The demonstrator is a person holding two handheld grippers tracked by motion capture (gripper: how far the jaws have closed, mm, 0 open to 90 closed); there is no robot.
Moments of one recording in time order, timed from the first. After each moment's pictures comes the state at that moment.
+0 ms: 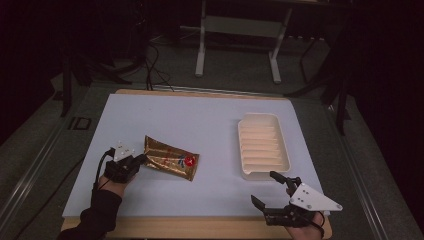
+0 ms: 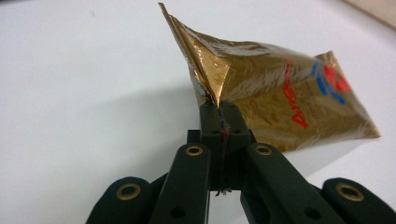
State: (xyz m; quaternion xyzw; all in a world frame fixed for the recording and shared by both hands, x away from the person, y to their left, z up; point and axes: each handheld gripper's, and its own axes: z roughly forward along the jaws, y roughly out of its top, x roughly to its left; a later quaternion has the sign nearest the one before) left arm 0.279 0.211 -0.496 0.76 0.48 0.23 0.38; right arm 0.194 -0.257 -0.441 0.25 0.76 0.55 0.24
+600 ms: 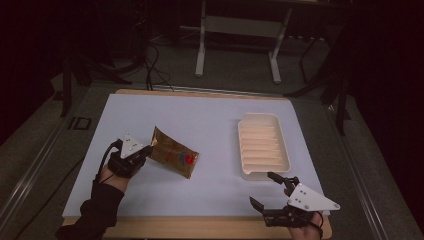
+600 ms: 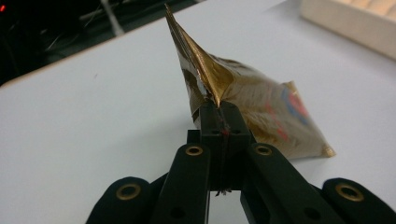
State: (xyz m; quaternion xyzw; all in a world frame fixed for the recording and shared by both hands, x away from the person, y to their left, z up) left arm 0.276 0.187 -0.451 0.79 0.40 0.28 0.38; right arm 0.194 -0.255 -0.440 0.24 0.77 0.54 0.23
